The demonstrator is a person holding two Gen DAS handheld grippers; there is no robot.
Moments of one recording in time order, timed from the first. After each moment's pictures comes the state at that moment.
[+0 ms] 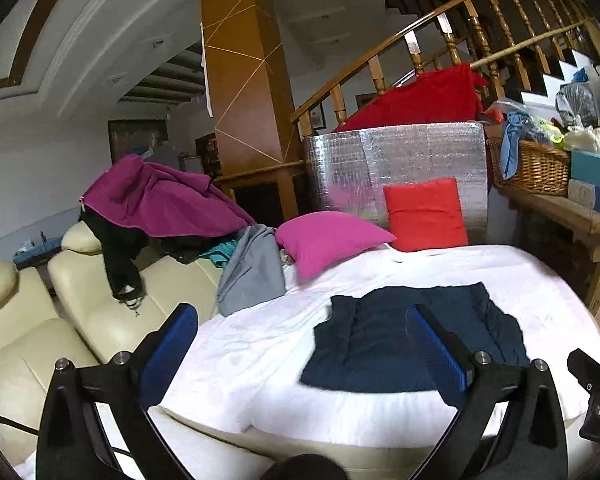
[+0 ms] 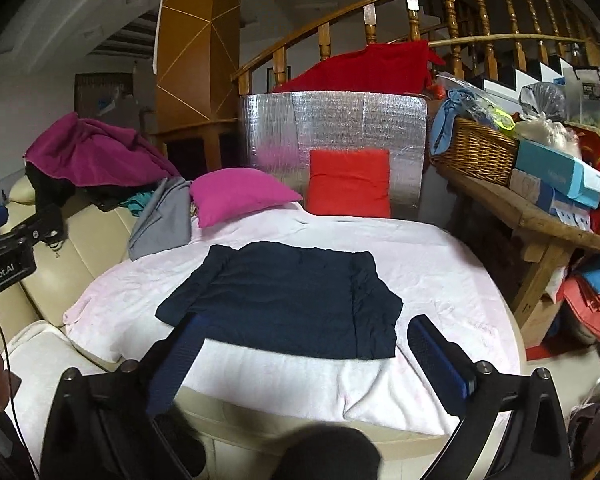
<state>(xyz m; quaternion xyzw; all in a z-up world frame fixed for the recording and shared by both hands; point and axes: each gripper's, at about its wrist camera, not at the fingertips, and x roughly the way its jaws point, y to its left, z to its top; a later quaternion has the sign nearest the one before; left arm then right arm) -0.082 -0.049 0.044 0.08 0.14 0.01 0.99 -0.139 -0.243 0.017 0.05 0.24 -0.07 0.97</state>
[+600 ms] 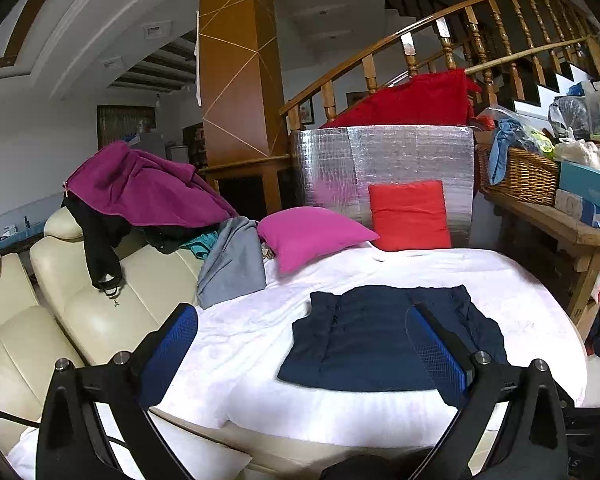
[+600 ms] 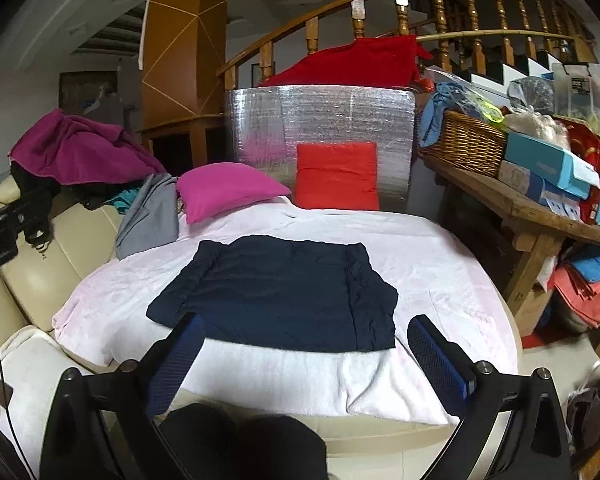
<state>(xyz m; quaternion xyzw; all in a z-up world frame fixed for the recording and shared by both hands) -0.084 -0.051 0.042 0.05 0.16 -0.02 0.99 -0.131 -0.225 0.007 0.06 0.24 -0.11 0.96</state>
